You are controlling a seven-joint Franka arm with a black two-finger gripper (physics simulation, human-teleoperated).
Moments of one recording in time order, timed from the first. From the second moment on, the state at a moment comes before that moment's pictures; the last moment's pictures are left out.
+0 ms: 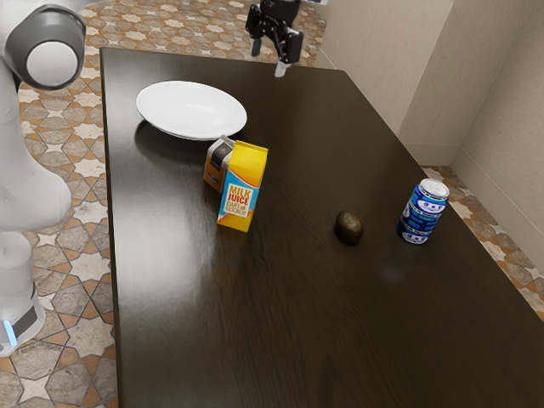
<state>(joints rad) -1.50 0.03 1.82 -1.35 0.02 1.39 -0.07</state>
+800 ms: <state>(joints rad) -1.44 0.06 1.59 -1.33 -0.01 1.39 -0.02</state>
